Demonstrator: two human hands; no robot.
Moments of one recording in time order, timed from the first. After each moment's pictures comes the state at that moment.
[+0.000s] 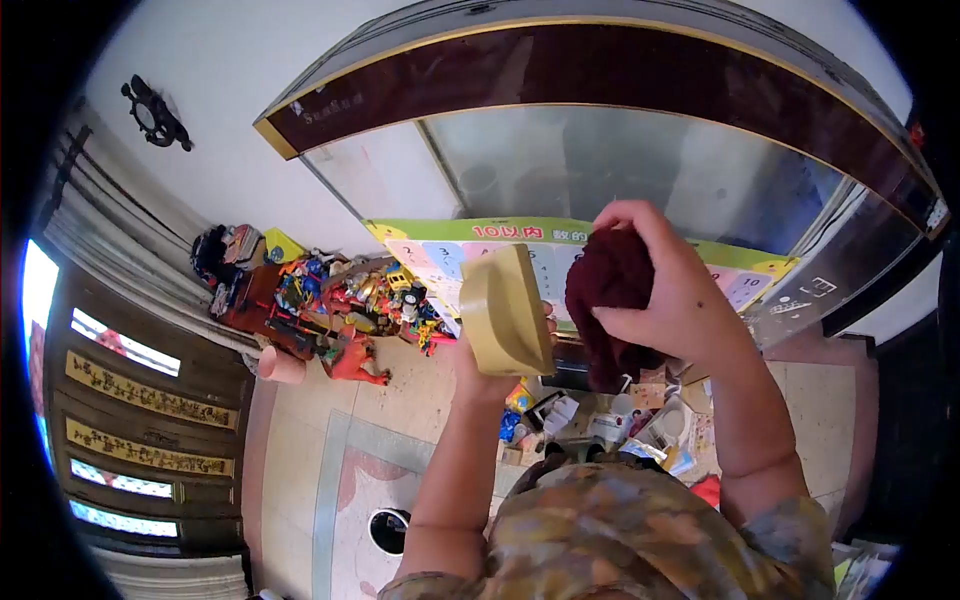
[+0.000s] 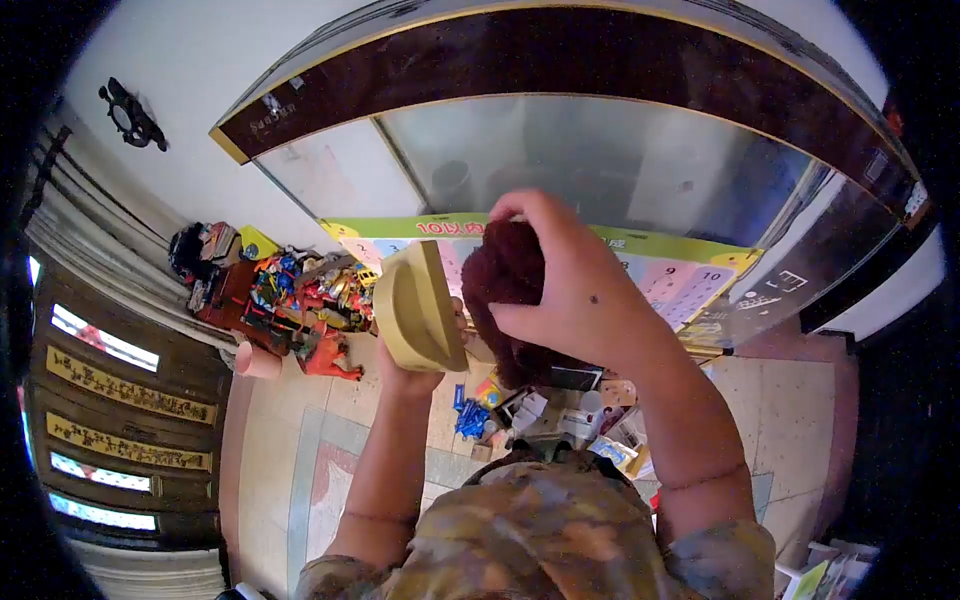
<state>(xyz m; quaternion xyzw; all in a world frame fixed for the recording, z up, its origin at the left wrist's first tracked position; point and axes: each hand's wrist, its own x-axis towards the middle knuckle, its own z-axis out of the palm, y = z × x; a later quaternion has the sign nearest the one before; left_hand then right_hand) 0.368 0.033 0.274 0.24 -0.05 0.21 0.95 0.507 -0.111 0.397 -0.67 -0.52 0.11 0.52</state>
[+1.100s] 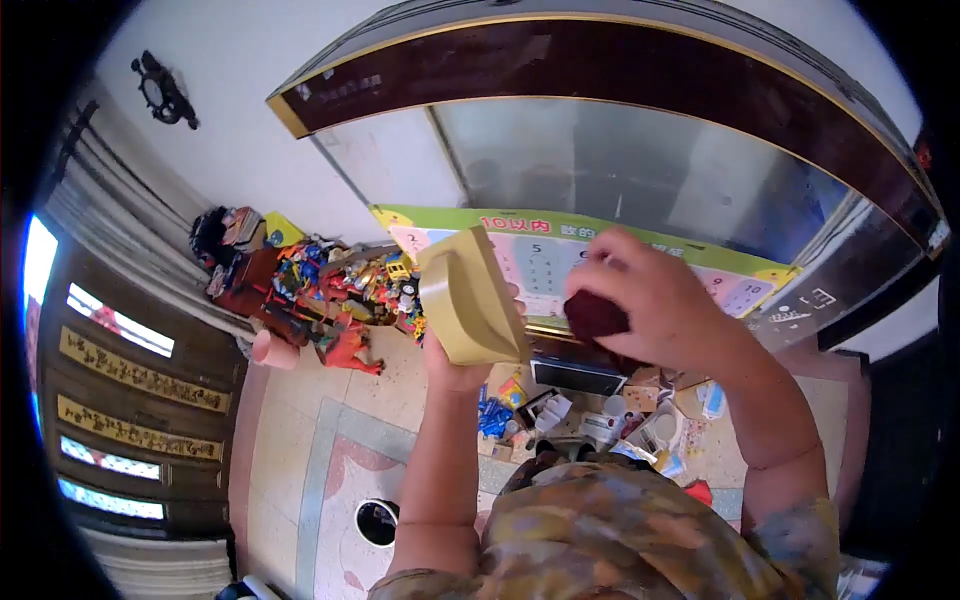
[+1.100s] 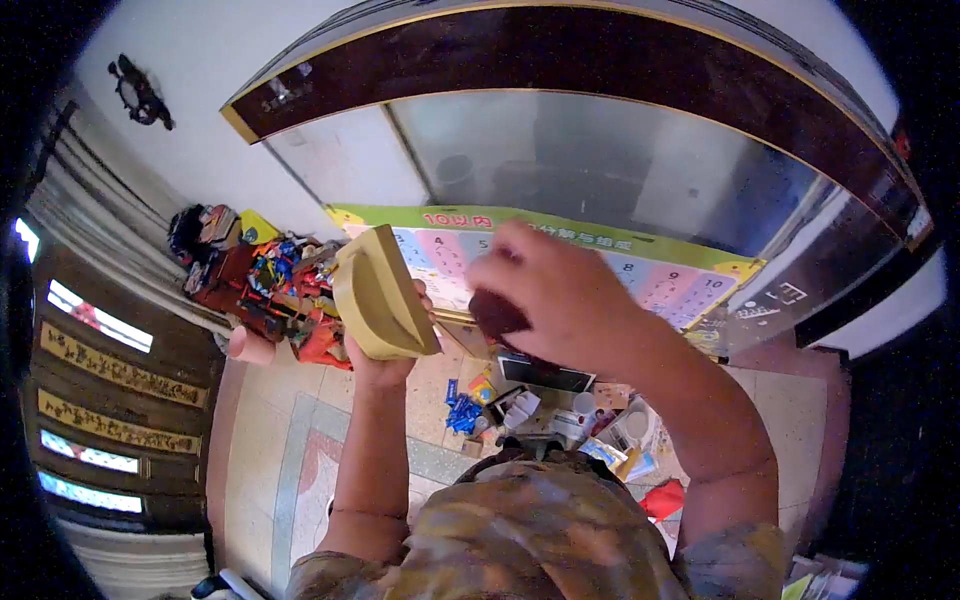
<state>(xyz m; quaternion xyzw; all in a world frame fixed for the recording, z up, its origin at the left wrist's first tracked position) 0.349 0.052 0.282 0.30 -0.09 0.29 0.91 0.504 -0.104 0.386 -0.65 -0.72 0.00 0.25</state>
